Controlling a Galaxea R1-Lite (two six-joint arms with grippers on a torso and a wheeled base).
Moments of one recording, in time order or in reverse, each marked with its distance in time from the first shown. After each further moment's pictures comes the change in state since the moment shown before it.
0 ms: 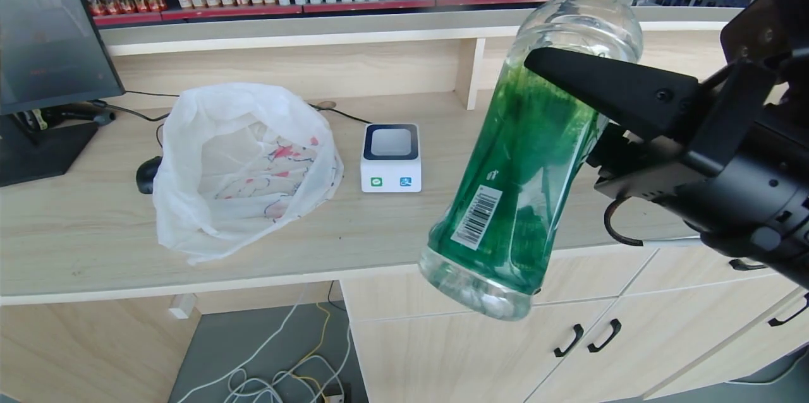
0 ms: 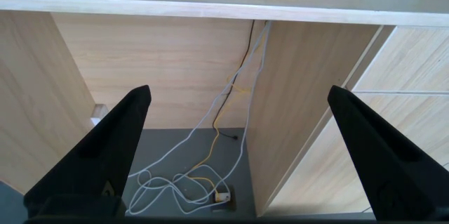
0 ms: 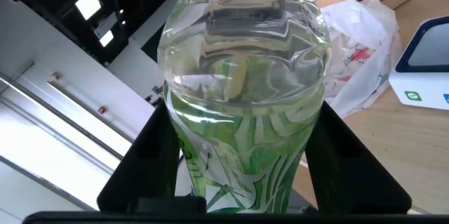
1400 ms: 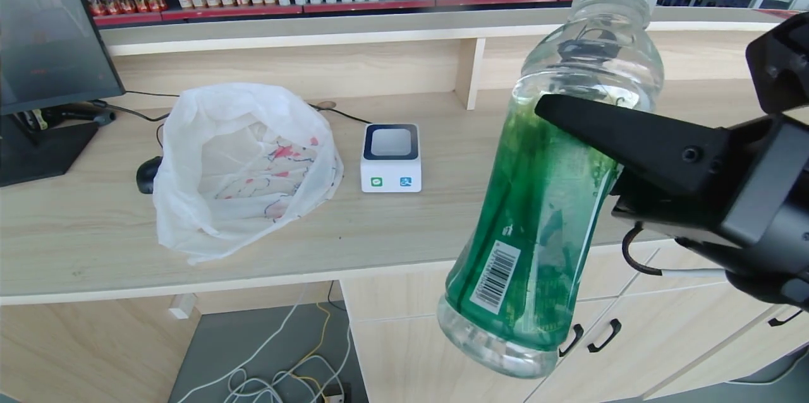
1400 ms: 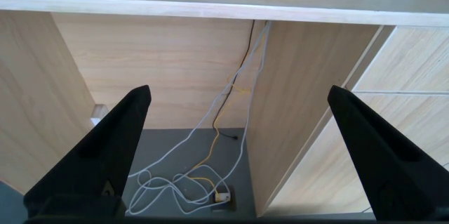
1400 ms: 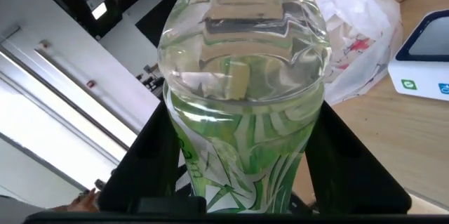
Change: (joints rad) left arm 0.000 0.000 0.000 0.000 0.000 0.000; right arm 0.028 -0.054 0.088 -0.003 0.031 -0.105
